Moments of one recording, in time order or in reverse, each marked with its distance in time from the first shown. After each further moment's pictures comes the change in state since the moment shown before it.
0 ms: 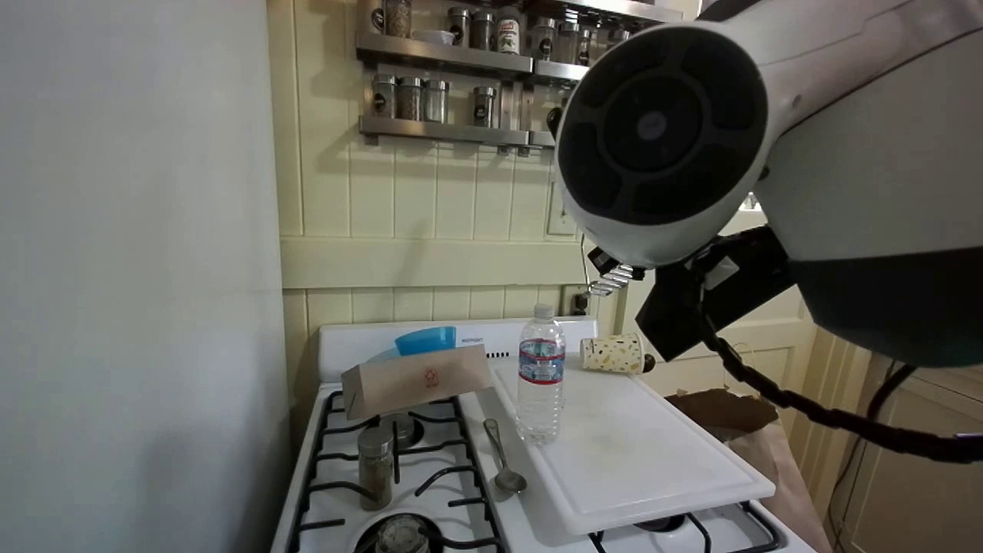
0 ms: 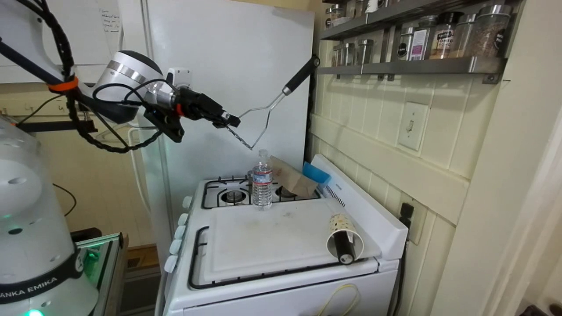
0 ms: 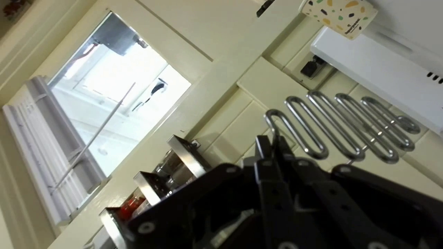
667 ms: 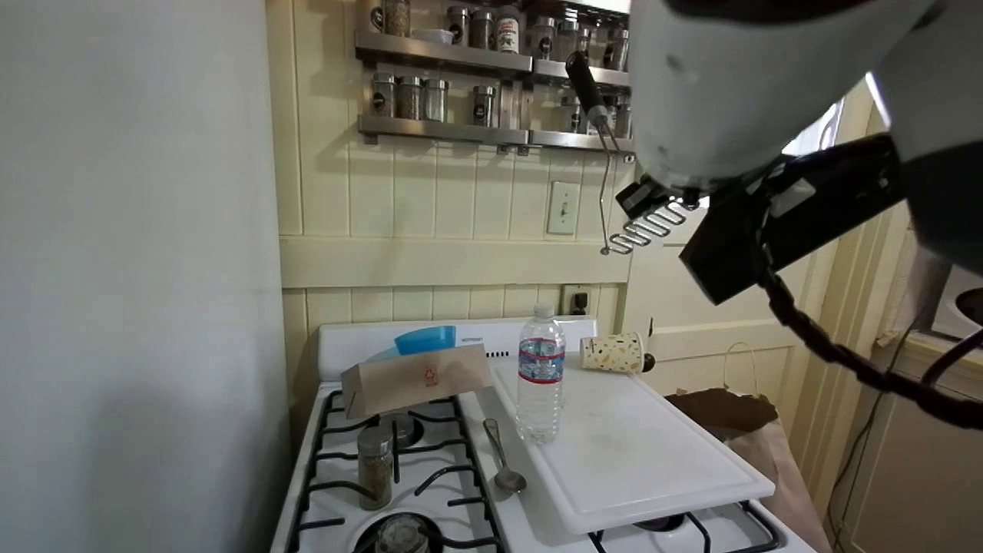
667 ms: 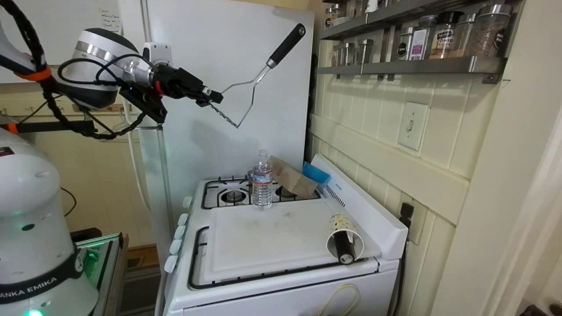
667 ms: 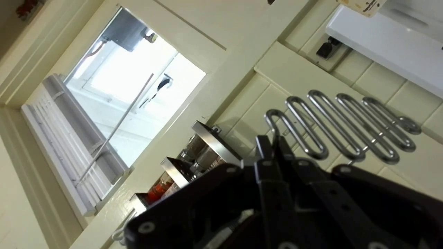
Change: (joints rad) arm 0.202 -0.165 -0.110 0.001 0.046 -0.123 -0.113
